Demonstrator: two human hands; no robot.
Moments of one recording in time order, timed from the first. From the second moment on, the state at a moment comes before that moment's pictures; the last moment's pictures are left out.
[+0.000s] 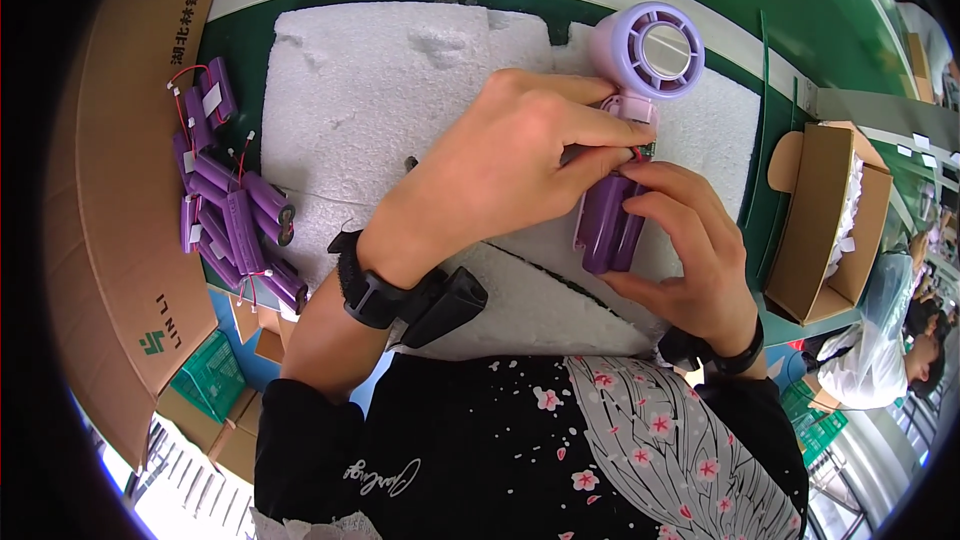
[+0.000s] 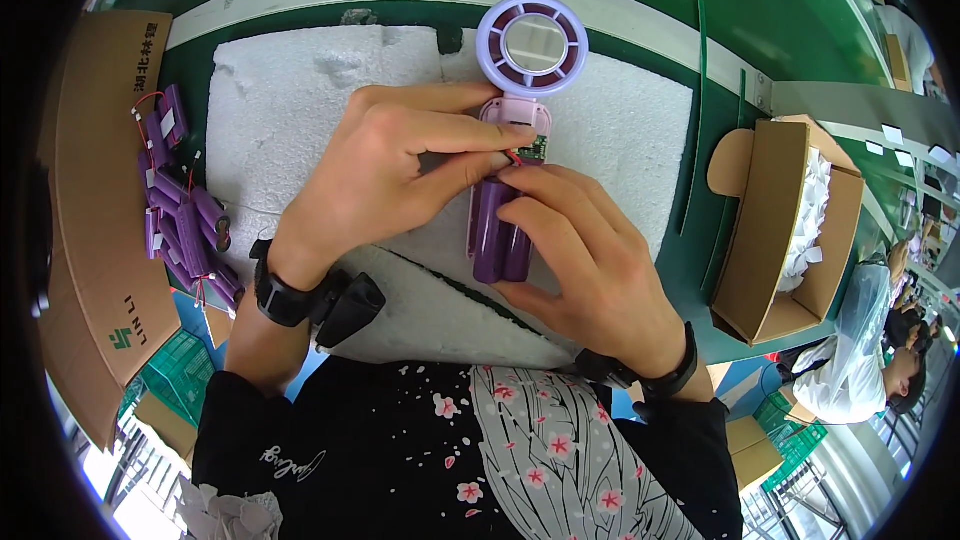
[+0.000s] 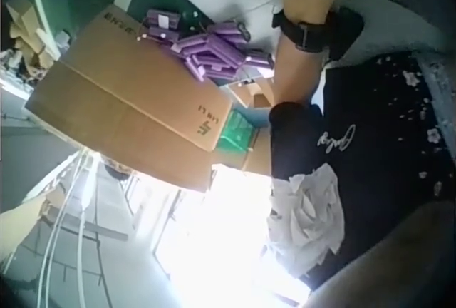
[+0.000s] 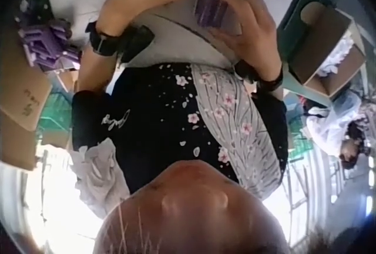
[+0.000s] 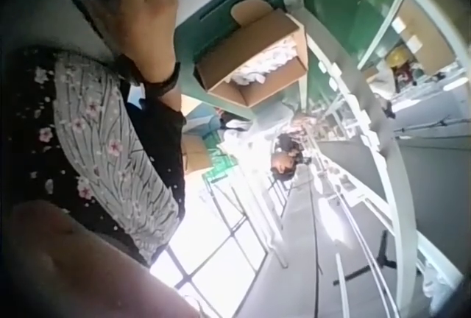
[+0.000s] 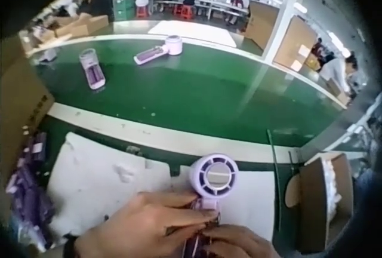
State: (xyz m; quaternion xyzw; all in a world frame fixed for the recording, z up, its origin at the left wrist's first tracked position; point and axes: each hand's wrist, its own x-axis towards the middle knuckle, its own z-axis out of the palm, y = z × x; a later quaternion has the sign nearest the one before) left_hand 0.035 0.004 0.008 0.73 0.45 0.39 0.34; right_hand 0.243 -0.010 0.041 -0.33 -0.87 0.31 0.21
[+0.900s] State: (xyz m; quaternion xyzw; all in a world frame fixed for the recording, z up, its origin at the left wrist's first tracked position) left_hand 0.031 0.006 0.007 0.73 0.43 0.39 0.37; right_hand 0.244 -0.013 0.041 -0.34 -0.88 0.26 0.20
